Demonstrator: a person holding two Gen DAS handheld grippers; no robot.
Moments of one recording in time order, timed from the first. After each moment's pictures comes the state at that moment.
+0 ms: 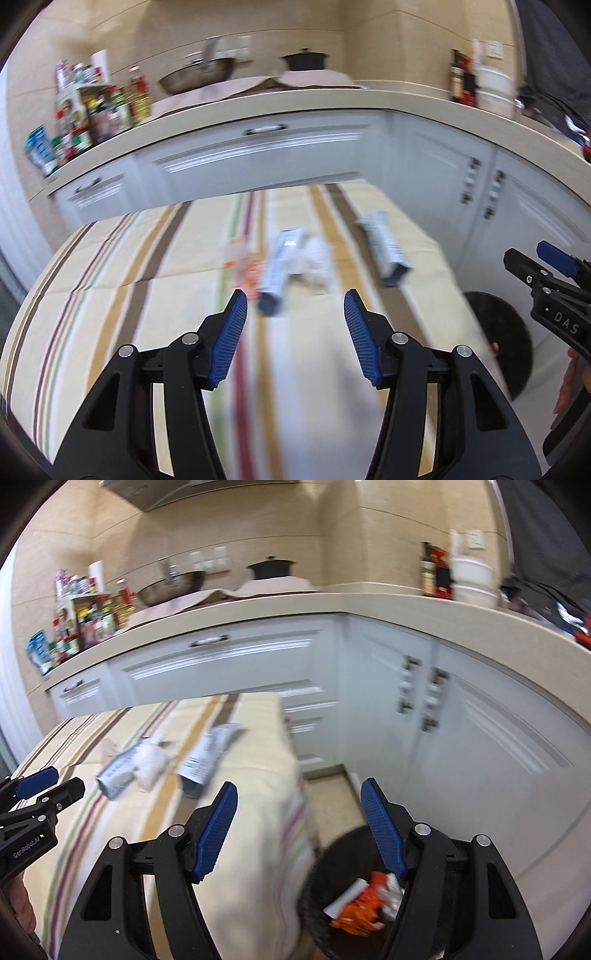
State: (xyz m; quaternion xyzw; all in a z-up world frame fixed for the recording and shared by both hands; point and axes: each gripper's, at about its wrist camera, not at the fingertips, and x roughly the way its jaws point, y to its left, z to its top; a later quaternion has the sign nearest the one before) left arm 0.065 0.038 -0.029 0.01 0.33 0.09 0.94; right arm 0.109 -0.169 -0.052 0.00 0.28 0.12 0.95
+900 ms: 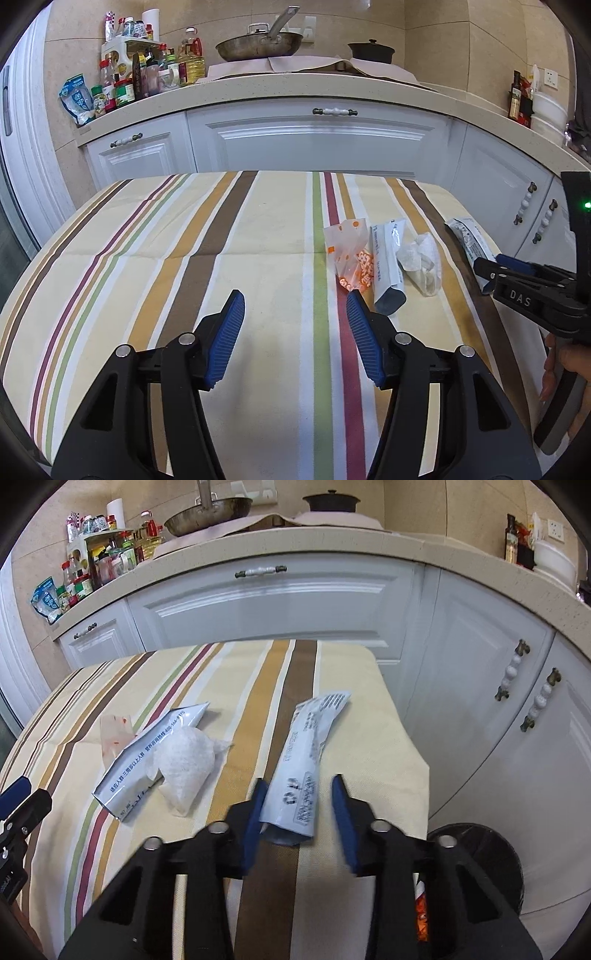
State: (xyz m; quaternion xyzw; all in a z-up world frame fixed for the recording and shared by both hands) left arm 0.068 0.122 -0.048 -0.04 0.34 0.14 0.93; right arm 0.181 -0.069 -0.088 -0.04 0.39 0.18 0.90
